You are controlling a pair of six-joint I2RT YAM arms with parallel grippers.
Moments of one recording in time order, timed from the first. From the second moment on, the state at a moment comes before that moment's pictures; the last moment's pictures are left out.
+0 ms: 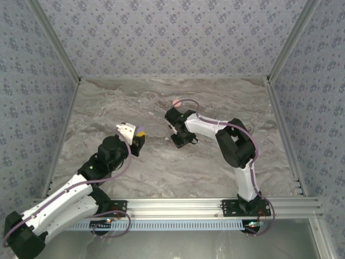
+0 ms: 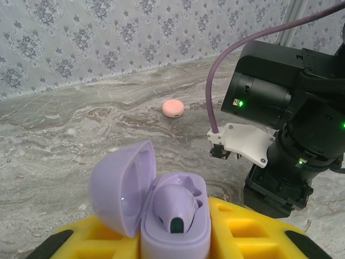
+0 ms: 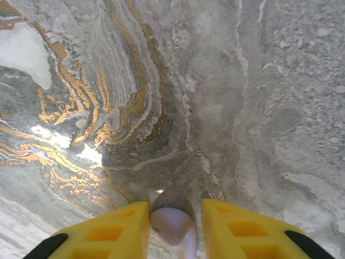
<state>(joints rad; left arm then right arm) -0.73 0.70 0.49 -0.06 -0.21 -0.12 0.73 2.05 1.47 -0.85 0.06 0.17</state>
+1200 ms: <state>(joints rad) -0.73 1.04 0.32 0.48 0.05 -0.19 0.57 1.71 1.11 -0.52 -0.26 0.21</state>
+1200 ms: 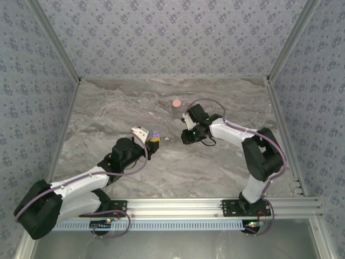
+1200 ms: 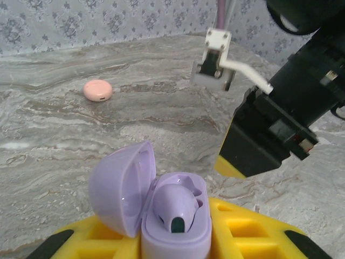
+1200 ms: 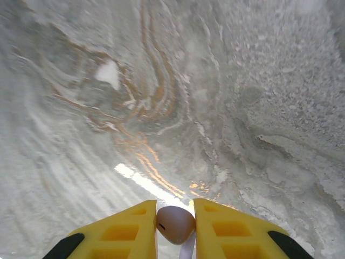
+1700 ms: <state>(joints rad) -0.73 1.18 0.31 0.74 0.10 -0.20 0.58 1.43 1.07 -0.38 -0.38 0.21</state>
